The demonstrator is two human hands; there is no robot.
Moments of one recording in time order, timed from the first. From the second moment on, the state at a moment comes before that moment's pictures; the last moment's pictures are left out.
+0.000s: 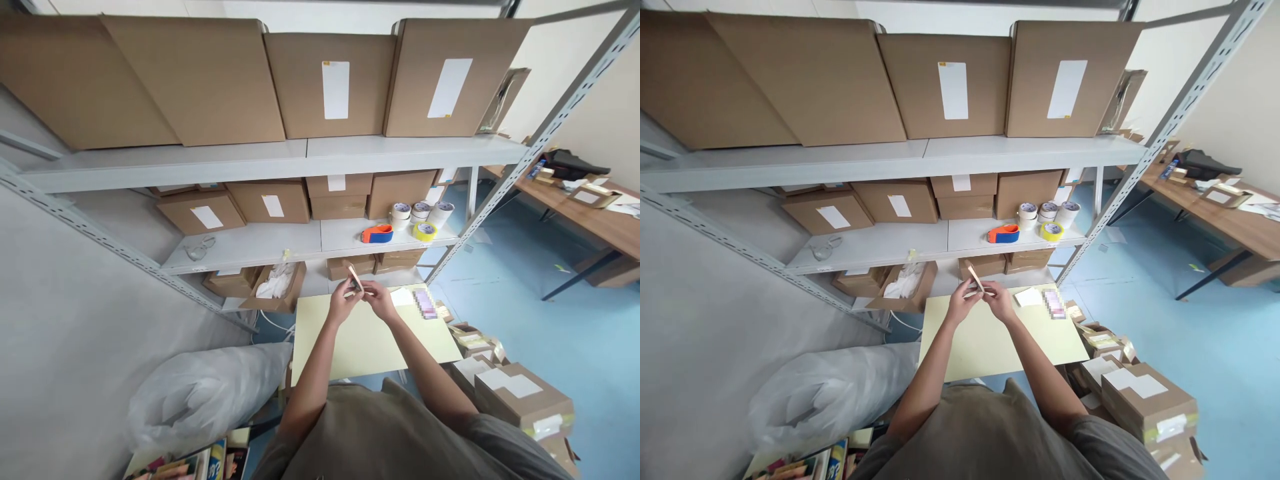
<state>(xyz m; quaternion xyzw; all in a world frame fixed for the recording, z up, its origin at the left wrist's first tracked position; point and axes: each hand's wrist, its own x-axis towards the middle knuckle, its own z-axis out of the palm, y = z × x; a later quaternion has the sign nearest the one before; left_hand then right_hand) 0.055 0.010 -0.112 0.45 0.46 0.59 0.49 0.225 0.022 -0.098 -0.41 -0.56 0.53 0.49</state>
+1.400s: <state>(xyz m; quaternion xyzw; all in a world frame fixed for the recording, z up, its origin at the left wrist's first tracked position) 0.023 -0.019 -0.127 0.34 0.46 0.57 0.59 0.246 0.029 -0.135 -0.42 -0.44 0.66 0.45</state>
